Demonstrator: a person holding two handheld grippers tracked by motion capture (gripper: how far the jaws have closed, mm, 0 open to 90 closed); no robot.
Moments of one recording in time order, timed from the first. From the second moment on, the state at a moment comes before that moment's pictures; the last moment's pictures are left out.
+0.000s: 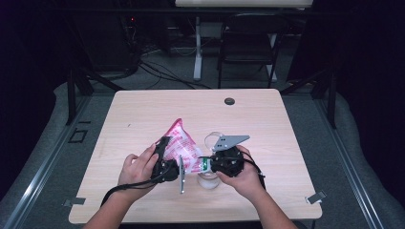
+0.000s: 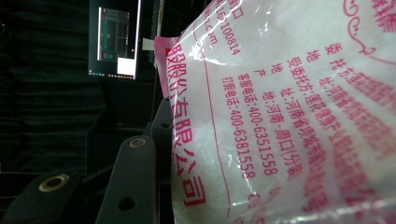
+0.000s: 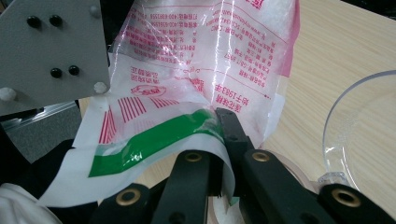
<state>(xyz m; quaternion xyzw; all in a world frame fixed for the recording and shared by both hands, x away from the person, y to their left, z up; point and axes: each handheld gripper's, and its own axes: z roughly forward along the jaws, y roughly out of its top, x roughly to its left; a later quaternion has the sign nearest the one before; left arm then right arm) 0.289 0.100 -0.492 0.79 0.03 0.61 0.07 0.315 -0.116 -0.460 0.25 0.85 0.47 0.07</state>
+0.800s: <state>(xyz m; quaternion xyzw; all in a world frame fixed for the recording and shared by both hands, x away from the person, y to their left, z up) 0.288 0.096 -0.489 0.79 0.01 0.61 0.06 0.317 -0.117 -0.462 0.25 0.84 0.47 0.07</state>
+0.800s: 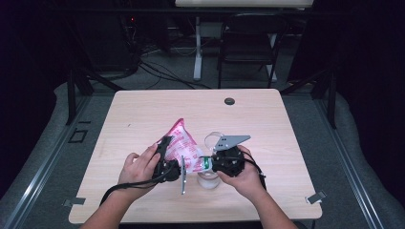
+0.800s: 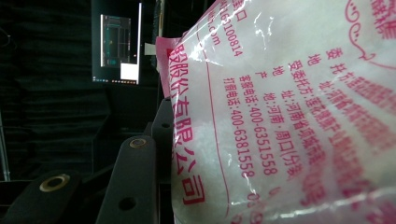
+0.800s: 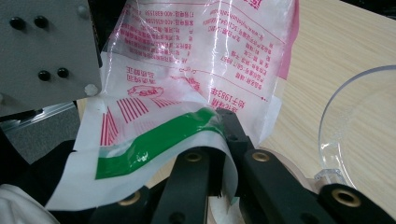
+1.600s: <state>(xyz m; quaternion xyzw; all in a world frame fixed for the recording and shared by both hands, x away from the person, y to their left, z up) 0.287 0.093 -0.486 0.79 0.00 0.61 0.05 0.317 -0.120 -0.461 0.25 0.84 0.47 0.07</state>
